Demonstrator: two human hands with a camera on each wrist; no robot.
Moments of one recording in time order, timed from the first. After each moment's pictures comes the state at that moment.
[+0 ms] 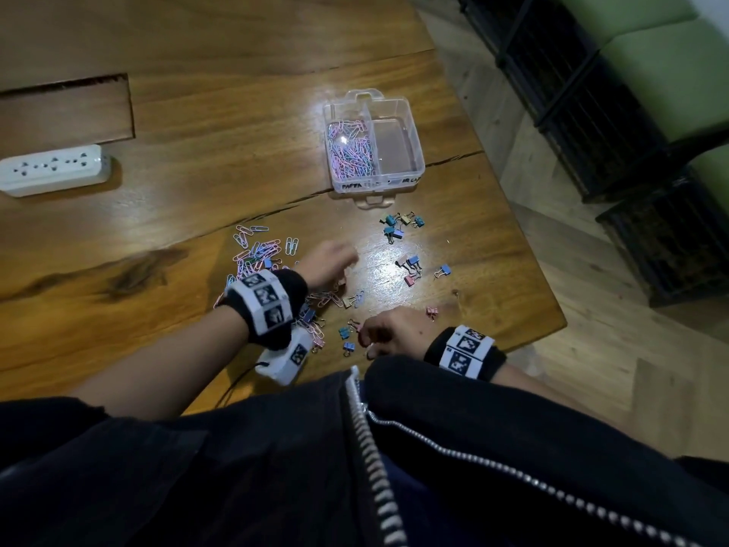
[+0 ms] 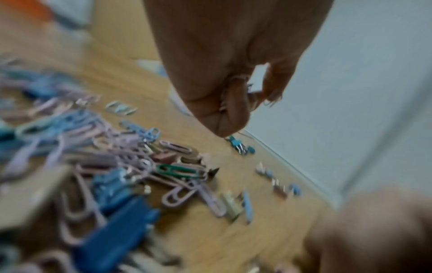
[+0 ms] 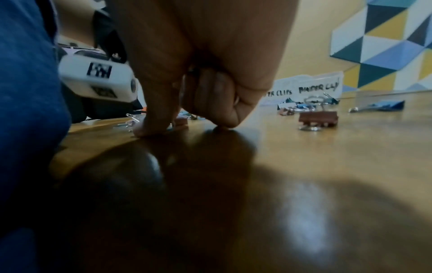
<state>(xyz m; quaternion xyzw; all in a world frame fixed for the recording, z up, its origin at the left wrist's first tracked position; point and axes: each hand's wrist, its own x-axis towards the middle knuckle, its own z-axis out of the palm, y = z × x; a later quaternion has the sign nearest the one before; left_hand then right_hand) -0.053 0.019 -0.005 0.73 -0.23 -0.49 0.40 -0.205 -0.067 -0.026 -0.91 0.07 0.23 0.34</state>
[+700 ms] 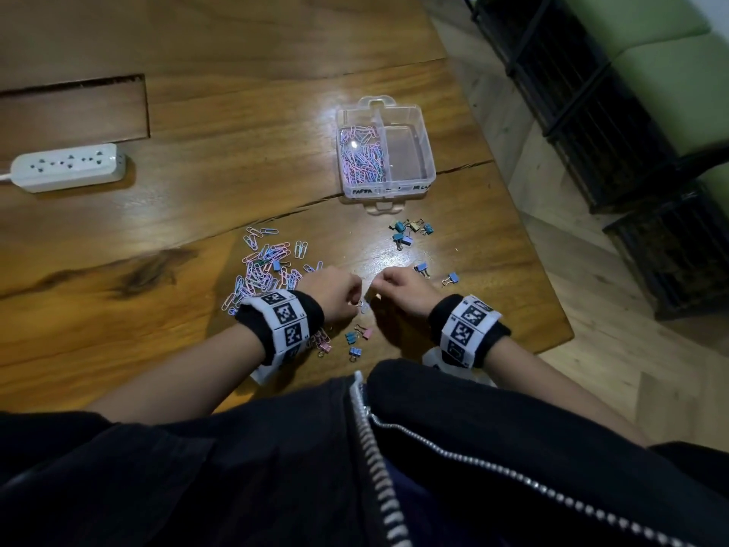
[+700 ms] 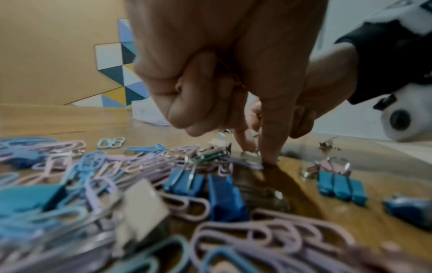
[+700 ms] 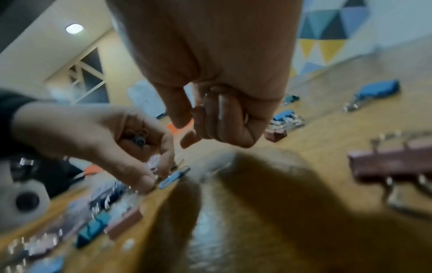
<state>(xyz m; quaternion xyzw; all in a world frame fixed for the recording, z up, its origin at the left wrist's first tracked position) -0.065 0.033 -0.015 0.83 -0.47 -0.30 0.02 -0.155 -0.087 -0.020 -0.80 0.26 0.17 0.51</state>
